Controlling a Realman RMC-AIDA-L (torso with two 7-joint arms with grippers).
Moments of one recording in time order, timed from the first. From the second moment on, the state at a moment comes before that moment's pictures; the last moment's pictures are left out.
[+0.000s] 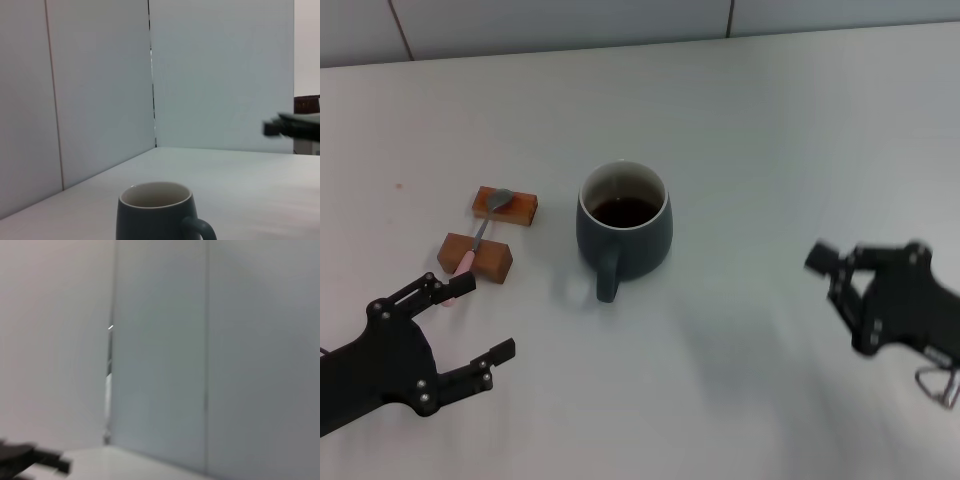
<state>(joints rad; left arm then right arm) -0.23 -2.07 0.57 0.41 1.89 1.71 -0.64 0.31 2.08 -0.29 -0.18 -1.98 -1.71 0.45</state>
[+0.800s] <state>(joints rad) -0.22 -2.06 0.57 0.37 1.89 1.72 -0.59 0.27 2.08 -0.30 -0.17 -2.12 -1.57 0.45</state>
